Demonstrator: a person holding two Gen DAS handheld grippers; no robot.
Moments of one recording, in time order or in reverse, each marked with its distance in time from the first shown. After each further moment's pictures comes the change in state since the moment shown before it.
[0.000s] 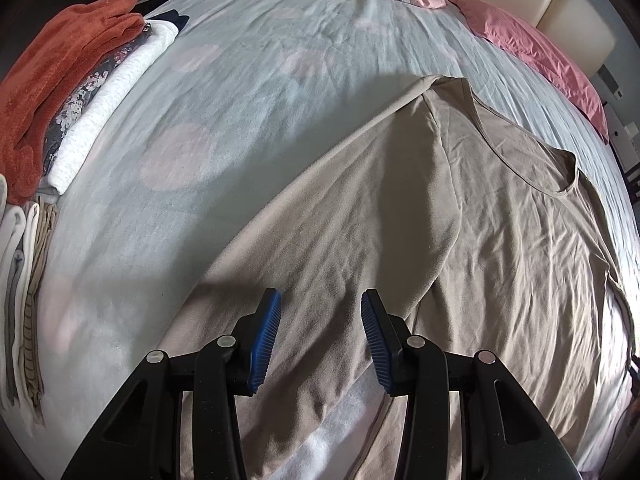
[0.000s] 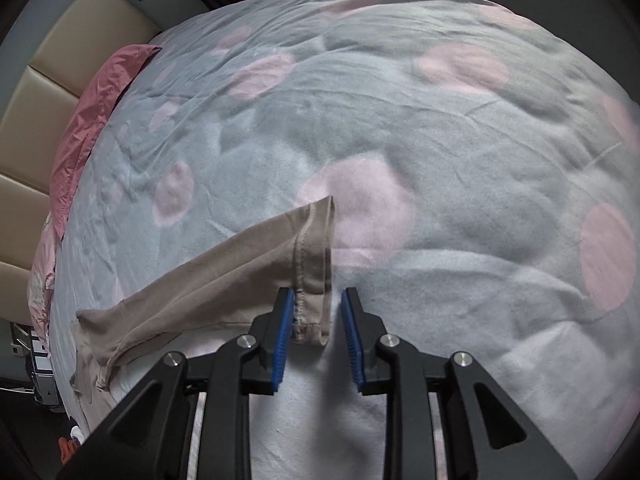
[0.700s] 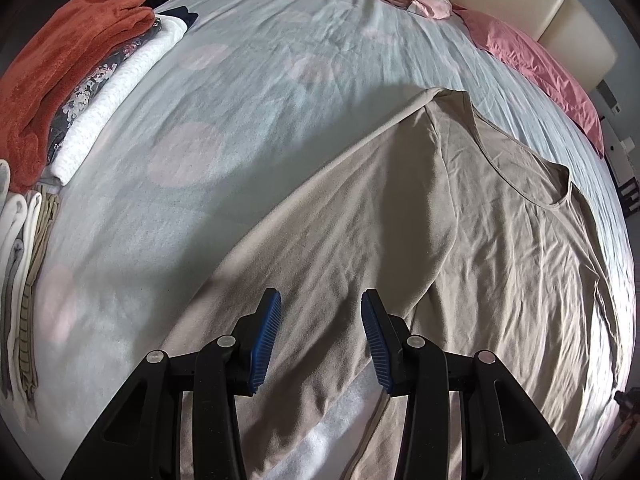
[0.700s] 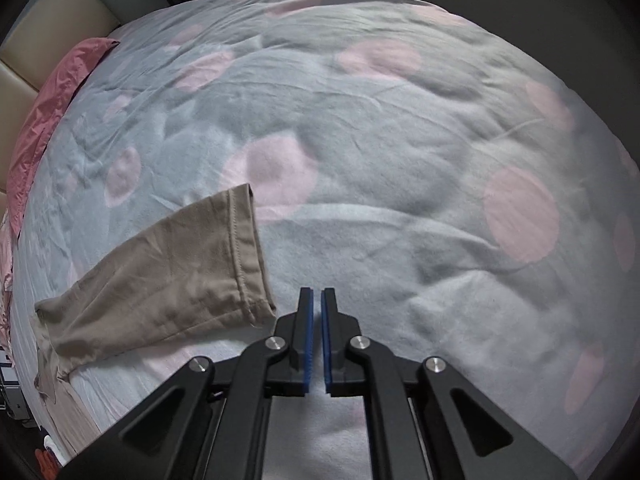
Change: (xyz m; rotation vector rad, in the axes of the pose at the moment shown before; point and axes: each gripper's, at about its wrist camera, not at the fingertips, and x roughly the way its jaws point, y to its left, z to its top) left arm -0.008 0.011 0.001 -0.037 -0.016 -0.038; right arm -0.031 -0.020 -0.026 0.023 -0.003 -0.235
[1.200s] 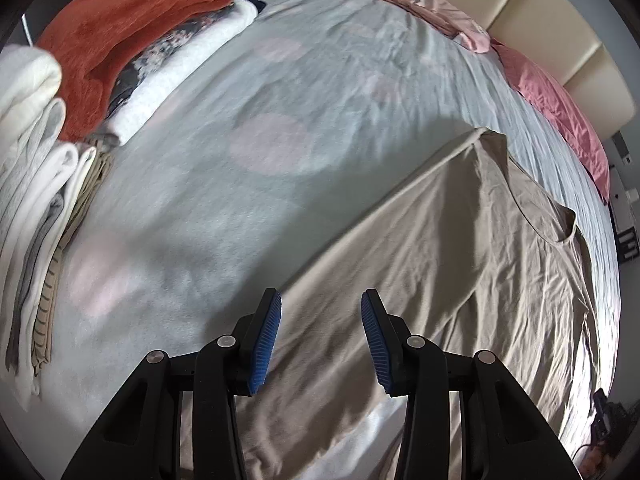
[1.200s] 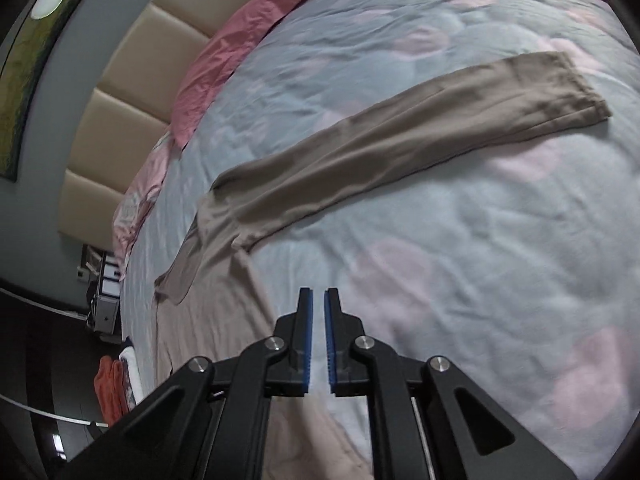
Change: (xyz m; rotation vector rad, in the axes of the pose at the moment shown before) left arm -0.023 0.075 -0.003 -0.171 -0.001 -0.015; right arm -0.026 0.175 -0.186 -0.247 0.049 0.587
